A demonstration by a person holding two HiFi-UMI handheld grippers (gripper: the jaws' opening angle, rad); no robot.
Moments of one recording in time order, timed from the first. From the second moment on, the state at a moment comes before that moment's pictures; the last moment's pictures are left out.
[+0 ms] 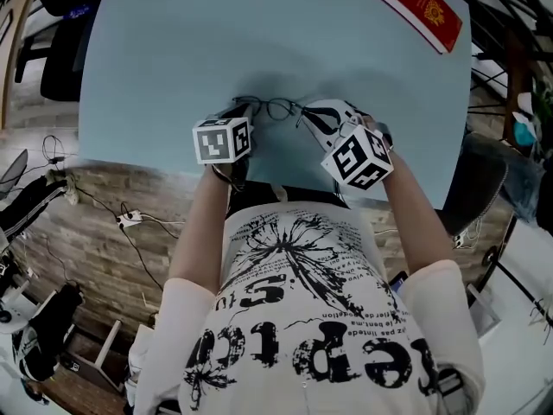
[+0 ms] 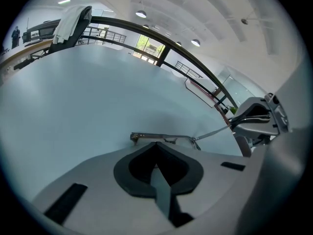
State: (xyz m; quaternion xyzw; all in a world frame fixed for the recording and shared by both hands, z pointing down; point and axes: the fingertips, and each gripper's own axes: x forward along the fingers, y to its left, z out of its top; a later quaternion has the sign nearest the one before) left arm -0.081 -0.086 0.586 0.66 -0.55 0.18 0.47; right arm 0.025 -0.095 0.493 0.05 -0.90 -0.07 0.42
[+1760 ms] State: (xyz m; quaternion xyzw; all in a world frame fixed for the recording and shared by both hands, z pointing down) left arm 0.001 -0.112 0.570 0.81 -0.06 0.58 0.04; right arm 0.042 -0.105 0.495 0.02 -0.89 -0.06 0.46
